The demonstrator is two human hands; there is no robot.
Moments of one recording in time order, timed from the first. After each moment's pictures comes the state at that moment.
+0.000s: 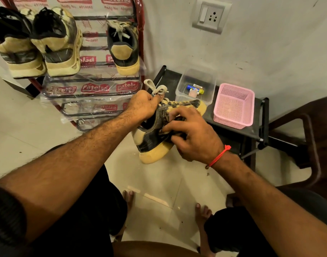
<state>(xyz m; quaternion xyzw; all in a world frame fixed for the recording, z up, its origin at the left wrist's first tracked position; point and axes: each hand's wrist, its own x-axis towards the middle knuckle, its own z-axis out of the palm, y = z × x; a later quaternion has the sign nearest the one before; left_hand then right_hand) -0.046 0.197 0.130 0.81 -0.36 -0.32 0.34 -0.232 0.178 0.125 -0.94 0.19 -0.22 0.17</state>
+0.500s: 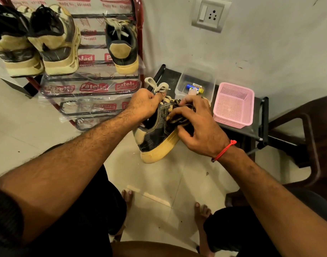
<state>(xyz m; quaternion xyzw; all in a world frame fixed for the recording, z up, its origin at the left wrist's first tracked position) -0.047 0.195 0.130 0.80 -0.37 -0.31 0.36 -0.238 0.153 0.119 -0.93 0.22 -0.24 0.17</state>
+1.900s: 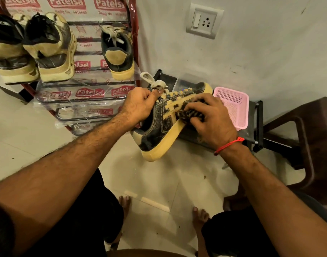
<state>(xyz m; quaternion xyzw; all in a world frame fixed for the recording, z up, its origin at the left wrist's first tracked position) -0.042 0.192 0.135 0.76 -0.44 -0.25 0.41 -0.253 0.121 0.129 -0.90 0.33 -0.26 0.14</state>
